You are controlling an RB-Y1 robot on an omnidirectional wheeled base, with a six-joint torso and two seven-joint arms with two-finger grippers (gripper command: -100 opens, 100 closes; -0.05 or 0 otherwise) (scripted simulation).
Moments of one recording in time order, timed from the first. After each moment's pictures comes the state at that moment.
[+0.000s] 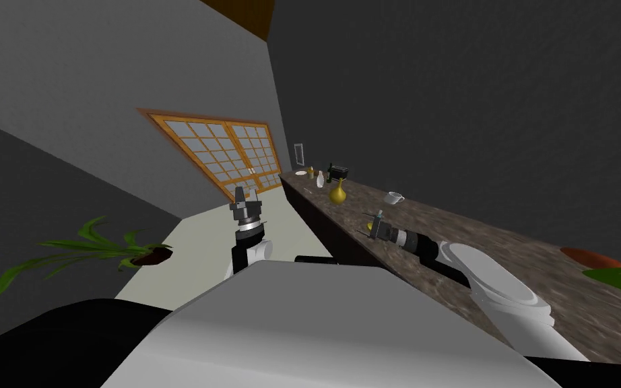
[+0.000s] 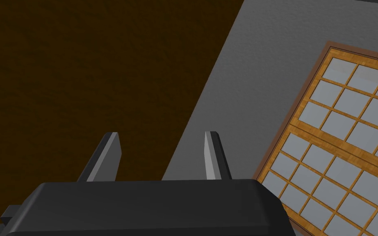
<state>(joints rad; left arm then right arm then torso) 0.48 -0.04 0.03 -2.31 0.07 -0.57 -0.02 0.42 -0.66 -0.36 -1.89 1.19 -1.07 0.50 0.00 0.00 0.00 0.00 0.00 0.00</state>
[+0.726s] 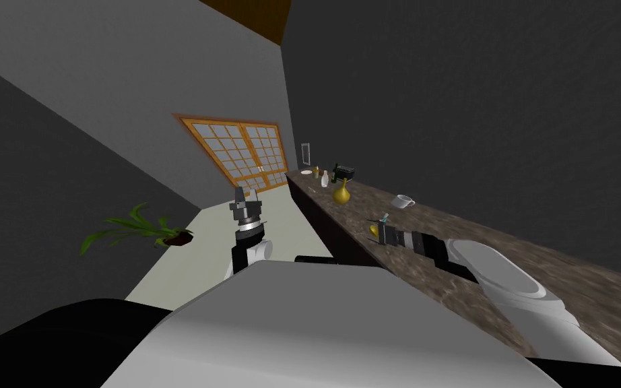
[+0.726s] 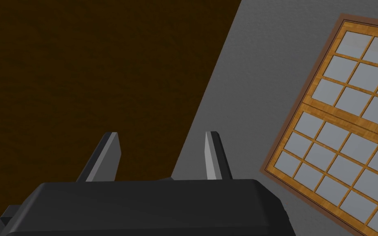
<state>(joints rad) 0.48 -0.04 0.03 -2.31 0.07 -0.57 -0.02 0.40 -0.72 -0.42 -1.81 1.42 -1.20 0.57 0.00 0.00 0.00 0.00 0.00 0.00</state>
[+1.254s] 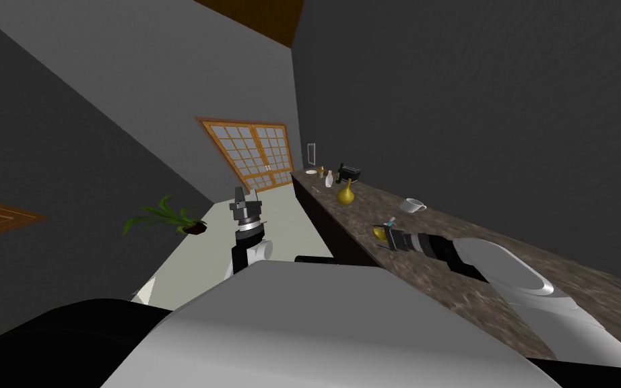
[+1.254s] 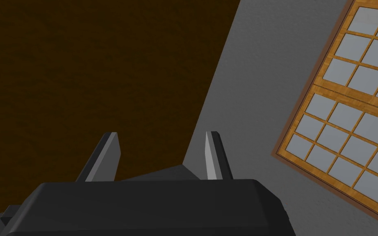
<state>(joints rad) 0.48 -0.04 0.03 -2.31 0.07 -0.57 -0.02 0.38 -0.77 -0.47 -1.75 1.60 -1.30 0.62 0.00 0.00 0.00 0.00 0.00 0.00</state>
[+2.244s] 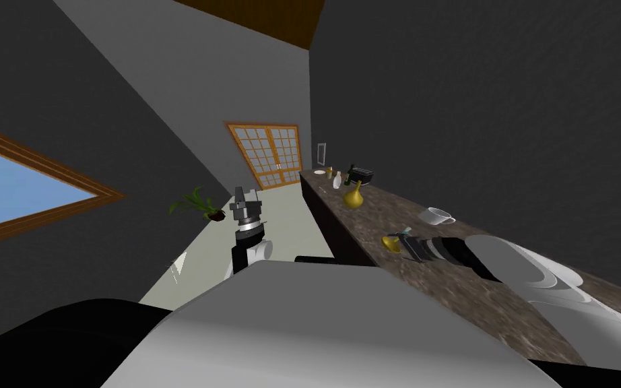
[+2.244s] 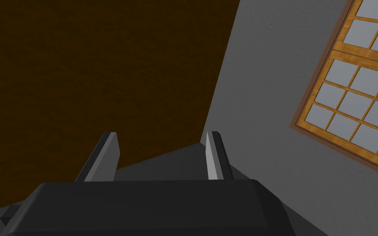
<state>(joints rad) 0.48 -0.04 0.03 -2.31 0.07 -0.57 -0.02 0.35 -0.83 -0.54 -1.66 1.89 -1.46 0.70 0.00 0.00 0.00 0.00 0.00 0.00</state>
